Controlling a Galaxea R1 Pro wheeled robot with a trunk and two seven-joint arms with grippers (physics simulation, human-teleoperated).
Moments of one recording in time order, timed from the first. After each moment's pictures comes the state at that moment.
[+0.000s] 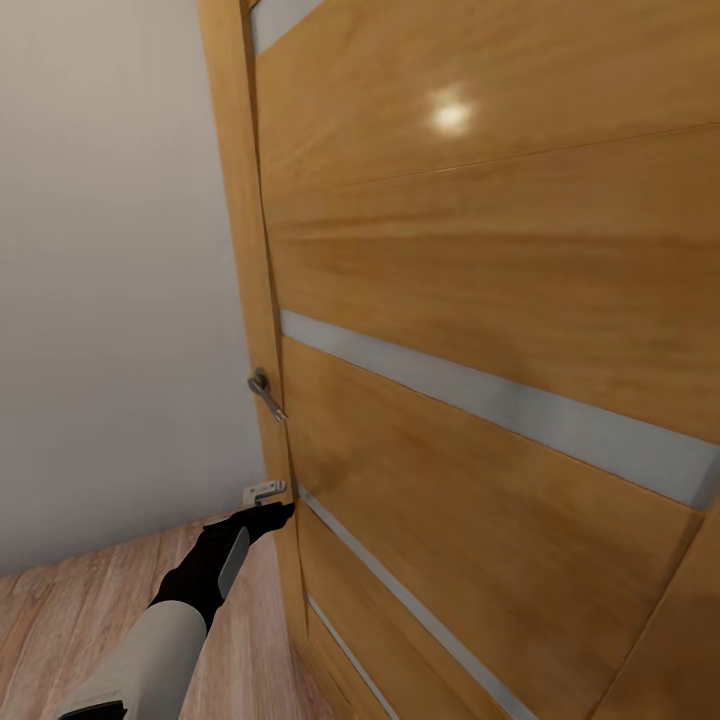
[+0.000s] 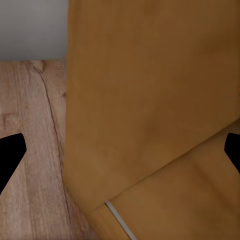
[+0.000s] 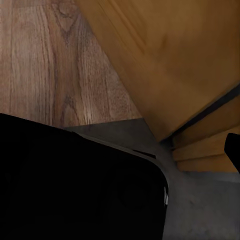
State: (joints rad) left arm -0.70 -0.10 0.21 -0.64 0.01 0.35 -0.05; right arm 0.11 -0.05 0.01 0.07 0.23 -0.91 0.03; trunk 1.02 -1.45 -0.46
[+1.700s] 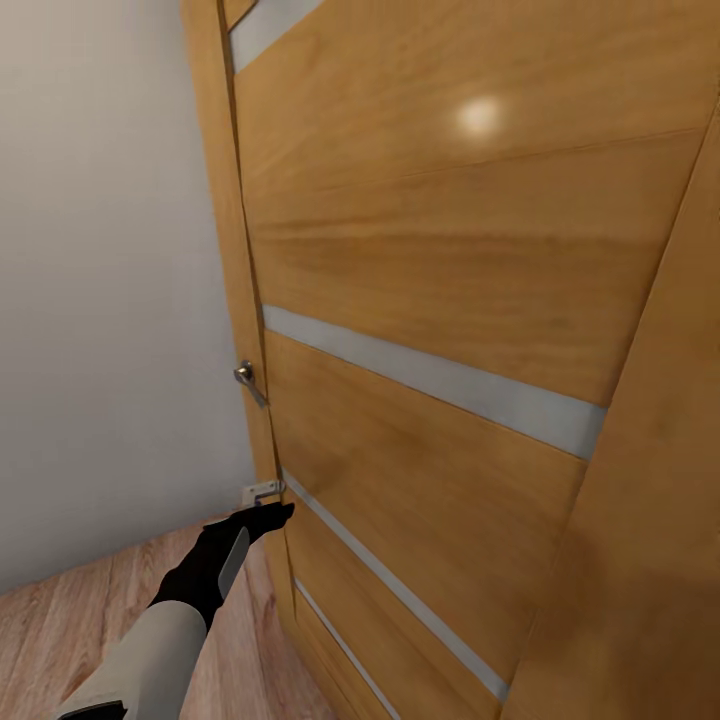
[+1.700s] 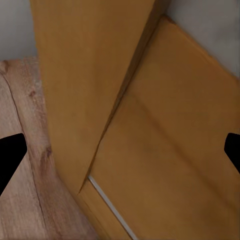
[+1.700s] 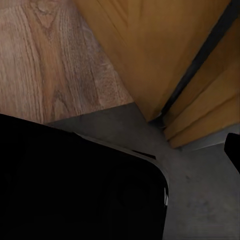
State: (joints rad) left arm -0.70 -0.10 0.21 -0.64 0.01 0.35 -0.05; right arm 0.11 -0.05 0.01 0.07 0.23 -0.91 0.03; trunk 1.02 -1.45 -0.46
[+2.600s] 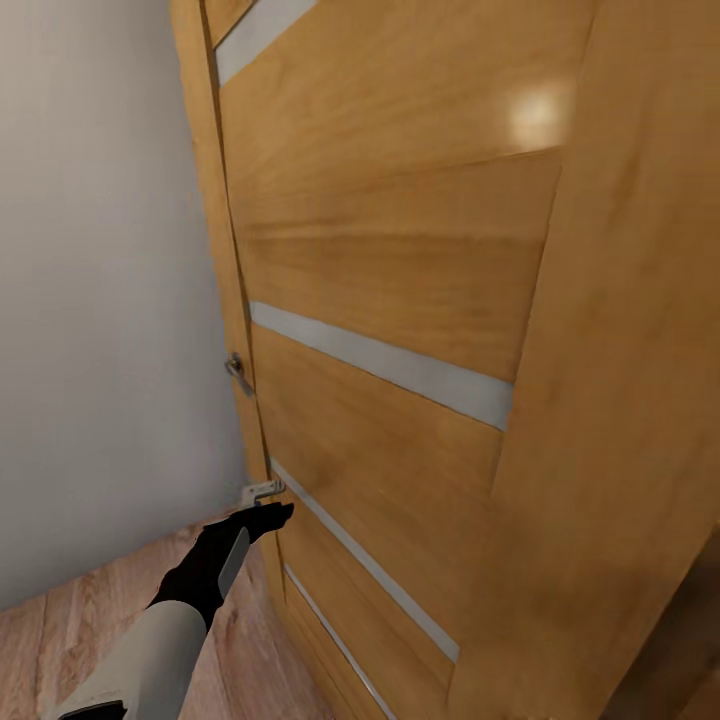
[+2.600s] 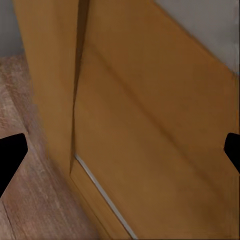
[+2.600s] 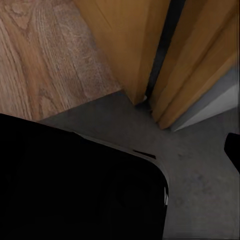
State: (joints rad) left arm -0.70 -0.10 0.21 -0.64 0.00 0.35 -0.05; right arm 0.11 -0.05 0.01 0.07 0.23 -0.91 0.03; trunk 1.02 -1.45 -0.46
